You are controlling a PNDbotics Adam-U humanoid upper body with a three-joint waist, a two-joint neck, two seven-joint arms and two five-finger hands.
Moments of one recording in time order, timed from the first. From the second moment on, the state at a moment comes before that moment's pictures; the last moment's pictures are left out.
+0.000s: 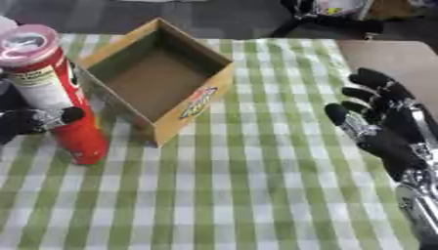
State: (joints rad) left arm -0.70 0.41 -0.24 -1.43 0.19 0.01 -0.11; right arm -0.06 -0.55 -0.06 -1.98 -0.45 -0.02 -0.21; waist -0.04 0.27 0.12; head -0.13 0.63
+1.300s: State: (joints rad) left arm -0.70 0.41 -0.25 -1.43 0.26 0.01 -0.10; right arm -0.06 -0.55 -0.06 -1.98 -0.45 -0.01 -0.22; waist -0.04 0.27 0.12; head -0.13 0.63
